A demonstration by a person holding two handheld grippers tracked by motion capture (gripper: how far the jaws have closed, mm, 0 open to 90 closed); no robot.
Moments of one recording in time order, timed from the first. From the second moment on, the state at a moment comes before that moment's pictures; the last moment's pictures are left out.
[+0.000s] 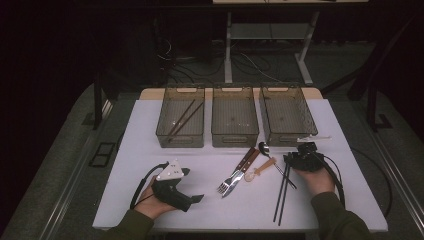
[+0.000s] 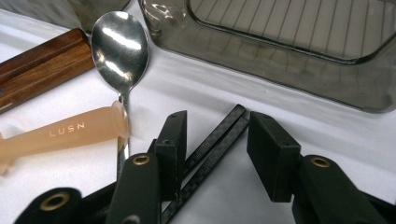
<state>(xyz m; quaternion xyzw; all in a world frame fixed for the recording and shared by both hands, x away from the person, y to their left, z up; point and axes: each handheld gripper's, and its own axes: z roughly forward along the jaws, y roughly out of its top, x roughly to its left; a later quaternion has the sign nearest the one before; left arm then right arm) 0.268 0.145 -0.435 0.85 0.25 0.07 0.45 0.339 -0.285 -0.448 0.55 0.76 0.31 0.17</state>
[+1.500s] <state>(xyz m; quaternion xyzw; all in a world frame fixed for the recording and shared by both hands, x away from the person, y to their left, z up) 0.267 0.143 -0.436 0.85 0.25 0.07 0.45 0.343 -0.266 -0.448 0.51 0.79 0.30 0.17</state>
